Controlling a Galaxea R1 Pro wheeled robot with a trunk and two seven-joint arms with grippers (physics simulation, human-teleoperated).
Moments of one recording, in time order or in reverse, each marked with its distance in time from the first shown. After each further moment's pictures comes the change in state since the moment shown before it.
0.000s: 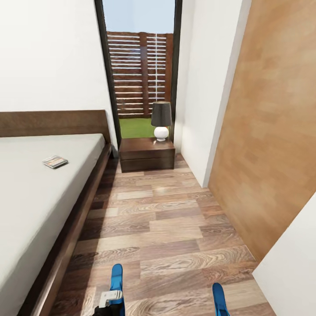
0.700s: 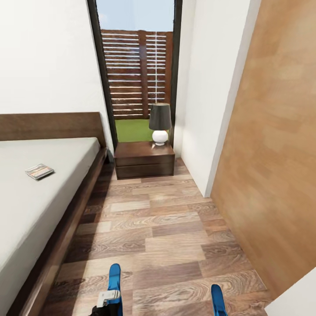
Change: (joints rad) left arm 0.000 0.013 0.004 -0.001 0.001 0.000 0.002; right arm 0.000 0.011 0.004 0.009 0.004 -0.003 -0.011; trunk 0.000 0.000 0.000
